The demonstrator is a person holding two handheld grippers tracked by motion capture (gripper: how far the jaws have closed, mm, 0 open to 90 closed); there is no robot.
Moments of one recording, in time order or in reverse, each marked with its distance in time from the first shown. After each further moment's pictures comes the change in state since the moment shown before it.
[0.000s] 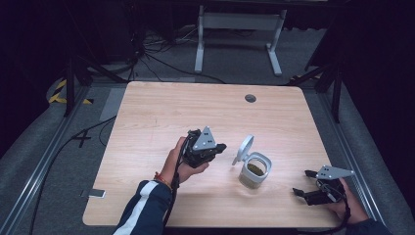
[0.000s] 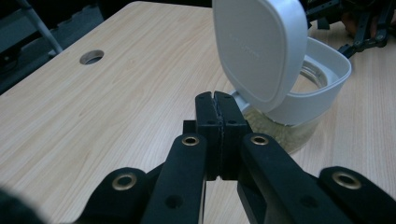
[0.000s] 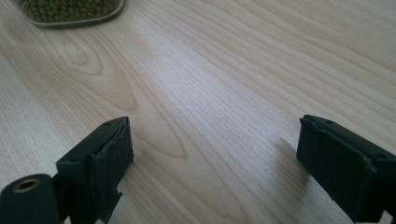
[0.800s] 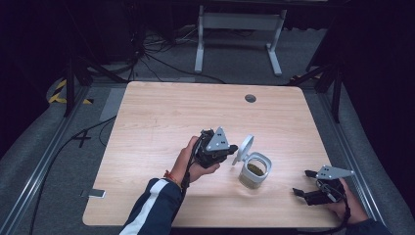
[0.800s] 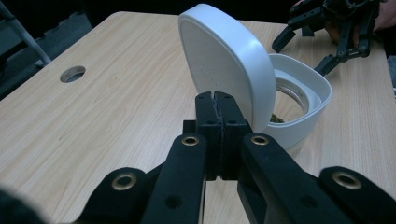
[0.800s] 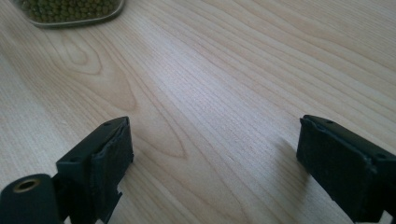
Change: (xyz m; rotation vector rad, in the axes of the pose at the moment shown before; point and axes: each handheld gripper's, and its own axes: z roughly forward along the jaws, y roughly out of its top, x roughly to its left) left arm -0.012 0.018 0.015 0.002 -0.033 0.041; right arm 0.000 0.000 0.000 0.000 0.000 0.000
